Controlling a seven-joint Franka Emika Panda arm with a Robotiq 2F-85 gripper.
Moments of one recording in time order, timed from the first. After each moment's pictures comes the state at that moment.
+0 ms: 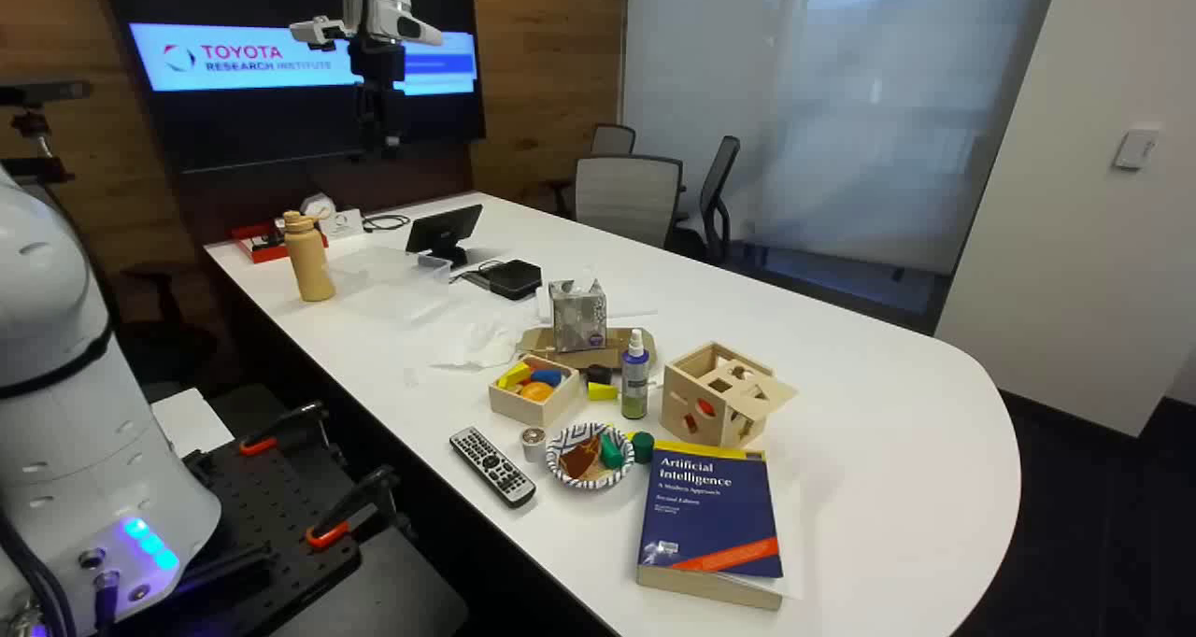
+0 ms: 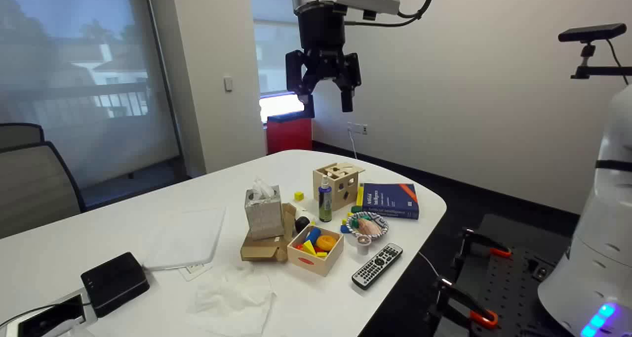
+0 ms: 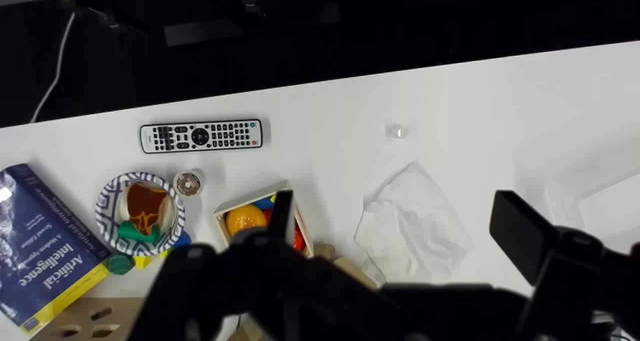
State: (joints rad) arm 0.09 -0.20 0.21 -2.14 0.16 1.82 0.40
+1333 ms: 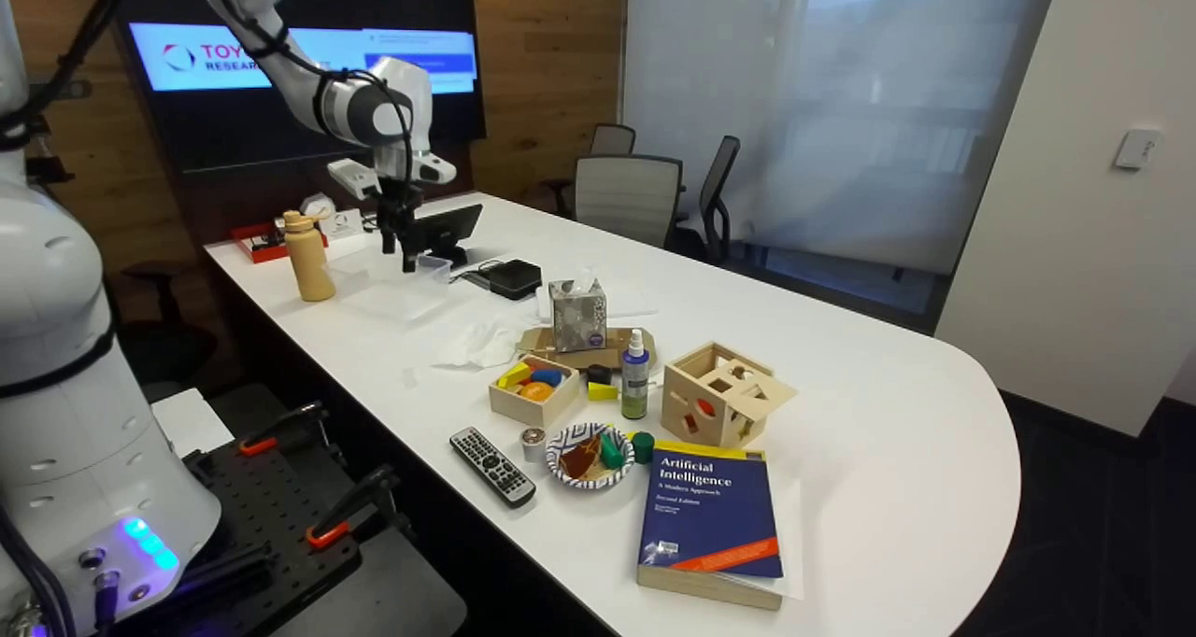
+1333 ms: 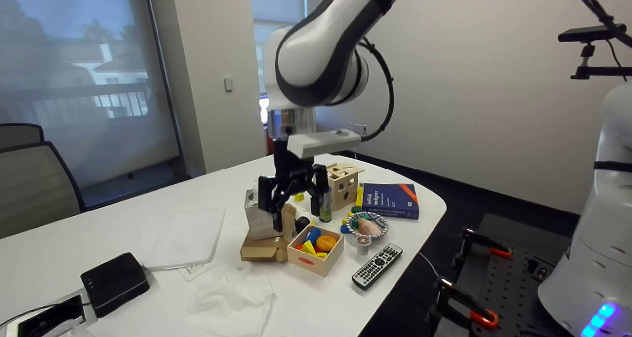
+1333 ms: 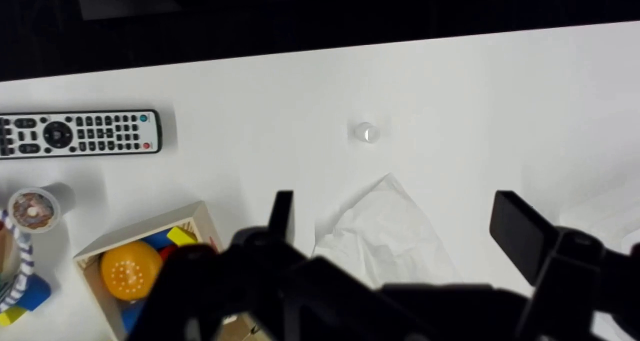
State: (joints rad) arm 0.18 0.19 0.22 -2.27 0.20 2.37 0.38
